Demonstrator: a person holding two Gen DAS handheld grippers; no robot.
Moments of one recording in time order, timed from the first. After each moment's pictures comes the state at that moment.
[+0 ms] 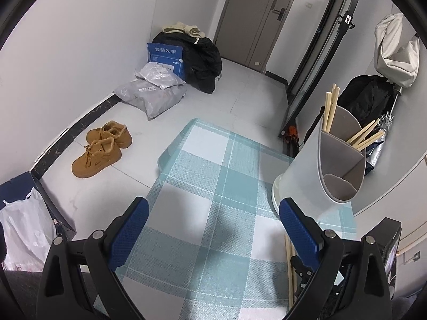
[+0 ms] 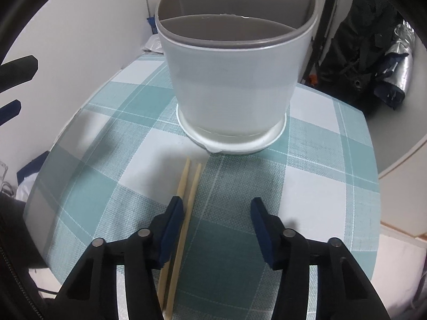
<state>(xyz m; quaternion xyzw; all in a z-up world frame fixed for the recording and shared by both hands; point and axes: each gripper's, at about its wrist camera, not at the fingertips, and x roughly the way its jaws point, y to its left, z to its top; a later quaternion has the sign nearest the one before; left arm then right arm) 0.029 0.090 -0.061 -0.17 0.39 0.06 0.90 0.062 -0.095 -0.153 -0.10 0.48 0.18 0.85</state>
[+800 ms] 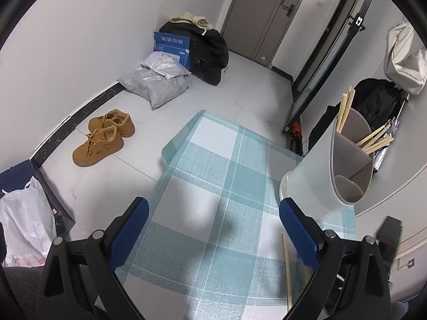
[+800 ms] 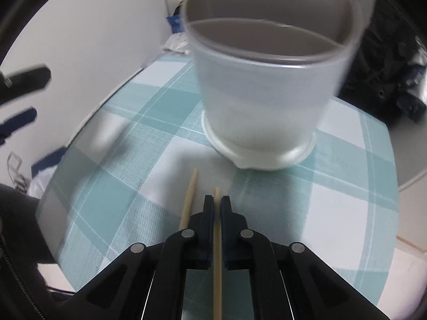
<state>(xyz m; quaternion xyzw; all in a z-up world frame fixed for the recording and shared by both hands) 0.035 0.103 -0.069 -0.19 0.41 0.07 0.89 0.066 -0.091 -0.138 -0.06 0.48 0.23 0.85</state>
